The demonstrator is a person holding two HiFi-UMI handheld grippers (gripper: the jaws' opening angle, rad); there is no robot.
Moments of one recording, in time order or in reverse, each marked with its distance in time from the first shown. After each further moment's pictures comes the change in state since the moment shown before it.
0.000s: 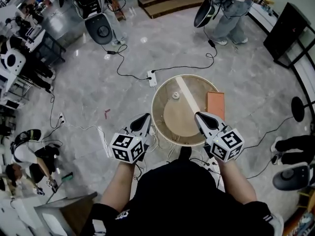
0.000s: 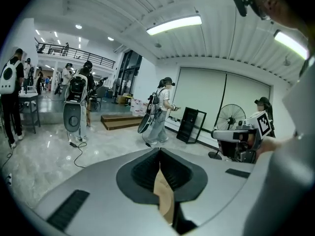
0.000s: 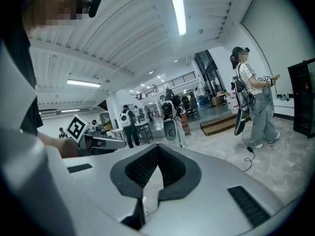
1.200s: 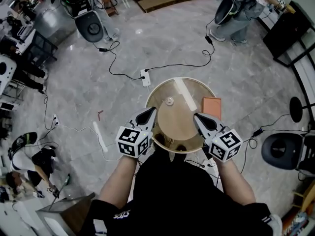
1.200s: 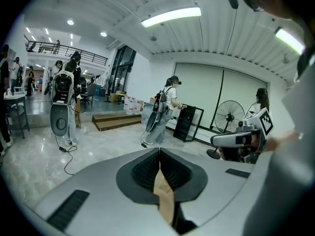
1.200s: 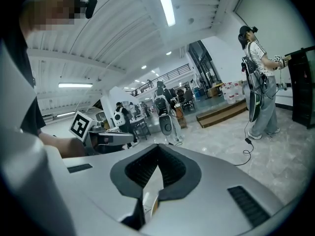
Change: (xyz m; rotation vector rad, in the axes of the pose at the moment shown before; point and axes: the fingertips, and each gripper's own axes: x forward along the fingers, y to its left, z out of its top) left arm 0.134 0.008 0.029 0.051 0.027 -0.064; right arm 0.047 -0.097 -0.004 0.080 0.065 -0.016
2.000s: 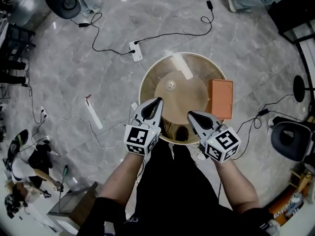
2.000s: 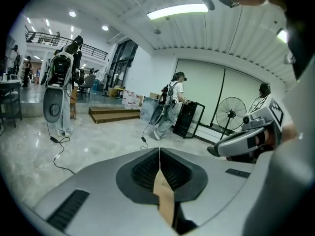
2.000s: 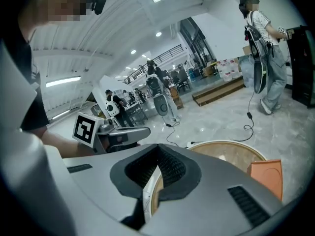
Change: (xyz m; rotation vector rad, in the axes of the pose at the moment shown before) left arm 0.129 0.084 -0.108 -0.028 0.013 -0.046; right arm 0.132 -0.053 -0.114 0.101 0.190 -0.008
